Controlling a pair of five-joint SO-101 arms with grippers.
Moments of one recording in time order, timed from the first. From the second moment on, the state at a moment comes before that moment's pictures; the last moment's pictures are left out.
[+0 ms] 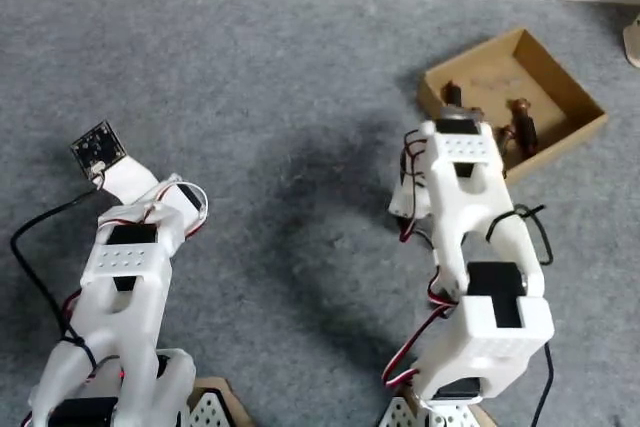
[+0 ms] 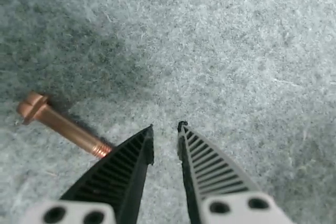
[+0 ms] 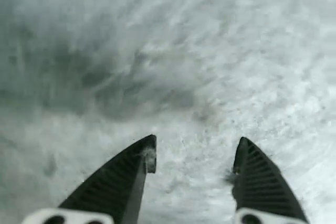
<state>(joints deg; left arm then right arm) -10.2 -31.9 65.3 26.7 38.5 -3.1 9.7 13.8 78.0 -24.1</state>
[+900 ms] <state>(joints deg) -10.2 -31.9 65.3 26.7 38.5 5.0 -1.0 15.6 98.4 -29.7</state>
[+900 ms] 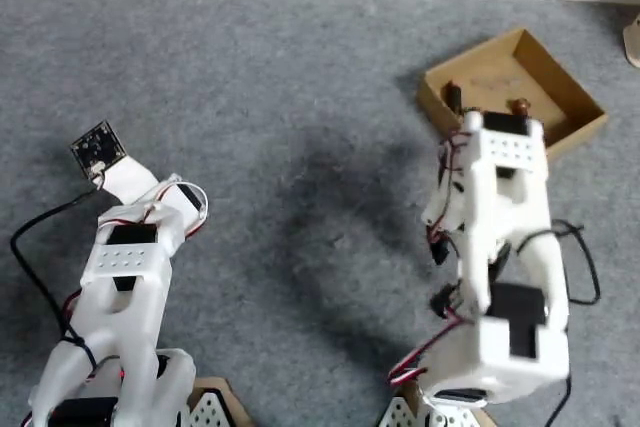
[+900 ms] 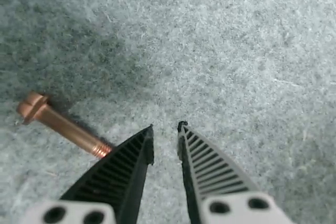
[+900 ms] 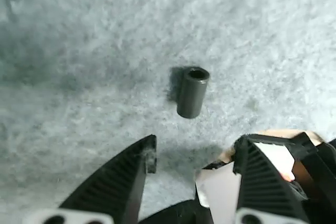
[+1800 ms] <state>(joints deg) -10.2 -31.9 65.3 26.7 38.5 10.8 -21.4 55.0 64.0 -27.2</state>
